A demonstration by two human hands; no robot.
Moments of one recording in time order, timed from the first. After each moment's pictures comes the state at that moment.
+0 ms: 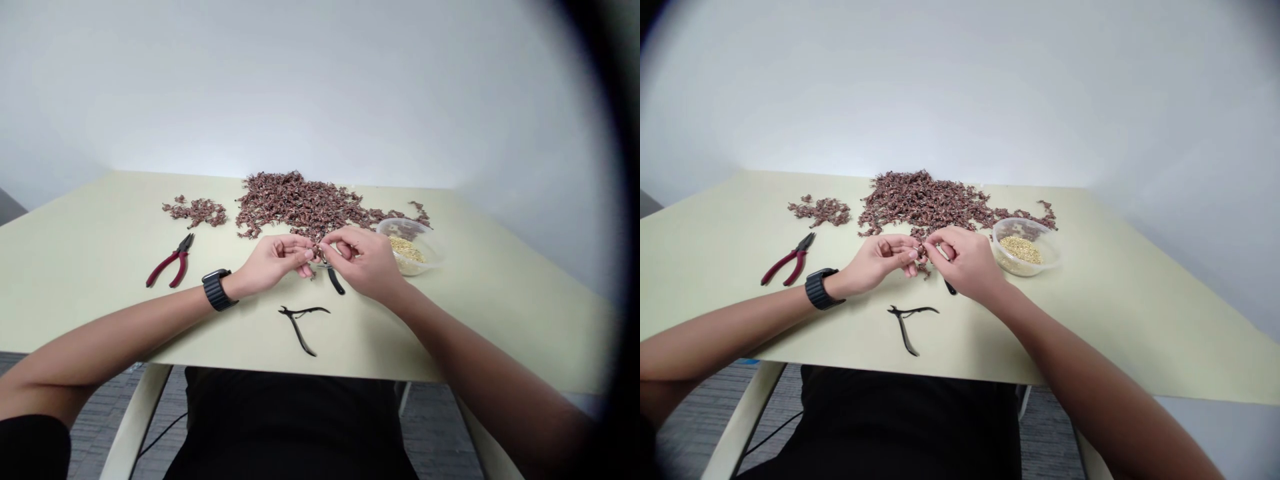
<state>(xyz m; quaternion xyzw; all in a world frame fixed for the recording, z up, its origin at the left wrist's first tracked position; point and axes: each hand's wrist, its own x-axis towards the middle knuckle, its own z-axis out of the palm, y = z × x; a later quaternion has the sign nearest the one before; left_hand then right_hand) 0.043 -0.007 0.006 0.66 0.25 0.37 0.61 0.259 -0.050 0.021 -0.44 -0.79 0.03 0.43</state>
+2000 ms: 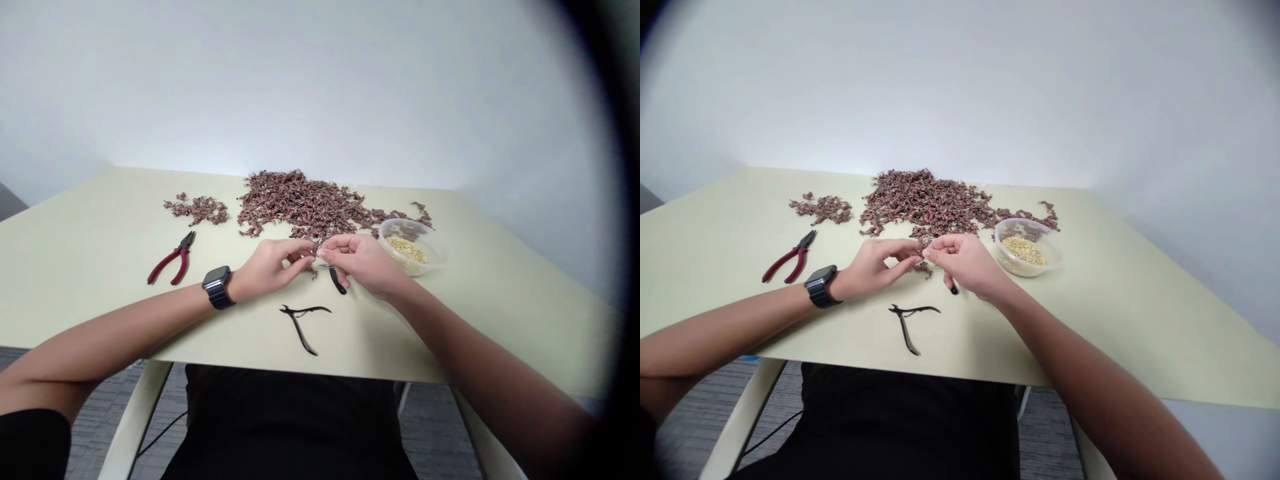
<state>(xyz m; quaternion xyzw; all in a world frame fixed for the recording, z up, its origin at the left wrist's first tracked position) 0.032 -0.006 -0.003 0.87 0.22 0.38 0.22 0.260 -0.047 0.025 -0.51 -0.63 0.47 0.36</state>
